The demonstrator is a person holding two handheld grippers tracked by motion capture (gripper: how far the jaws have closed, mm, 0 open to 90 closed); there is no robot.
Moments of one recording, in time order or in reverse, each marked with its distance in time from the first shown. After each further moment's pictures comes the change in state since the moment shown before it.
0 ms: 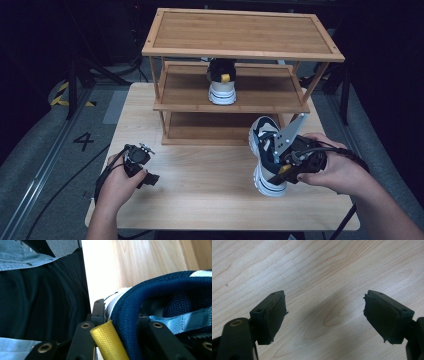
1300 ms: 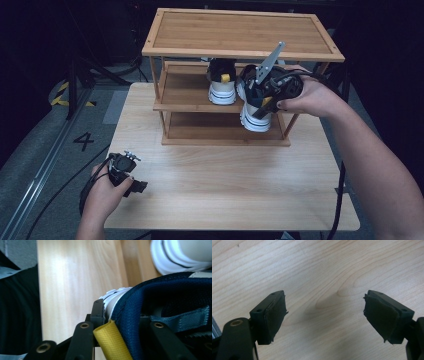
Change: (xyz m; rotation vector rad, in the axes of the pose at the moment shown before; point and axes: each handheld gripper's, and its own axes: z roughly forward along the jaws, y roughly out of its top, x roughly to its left) left arm 0.014 -0.040 -0.009 0.000 0.015 -0.089; right arm -0.128 0.074 -0.040 -0.009 -0.082 -0.061
